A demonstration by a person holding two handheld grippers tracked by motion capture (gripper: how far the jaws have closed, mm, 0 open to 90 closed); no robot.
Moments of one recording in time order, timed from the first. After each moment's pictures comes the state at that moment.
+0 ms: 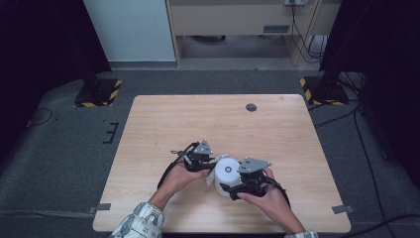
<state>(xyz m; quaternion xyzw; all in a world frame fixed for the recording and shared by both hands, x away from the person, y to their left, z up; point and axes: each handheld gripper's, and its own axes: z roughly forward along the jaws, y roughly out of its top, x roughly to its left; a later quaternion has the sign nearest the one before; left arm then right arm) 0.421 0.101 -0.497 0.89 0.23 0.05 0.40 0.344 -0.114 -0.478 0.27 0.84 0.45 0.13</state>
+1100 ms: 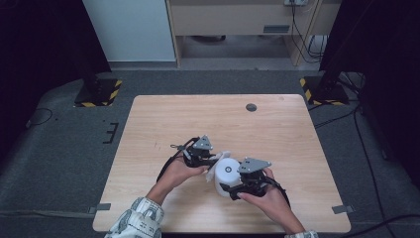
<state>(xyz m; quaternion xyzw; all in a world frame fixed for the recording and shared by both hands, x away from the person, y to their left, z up) 0.423 0.104 -0.467 0.88 0.21 0.05 0.42 0.345 -0.114 -0.478 0.27 0.84 0.45 0.13</state>
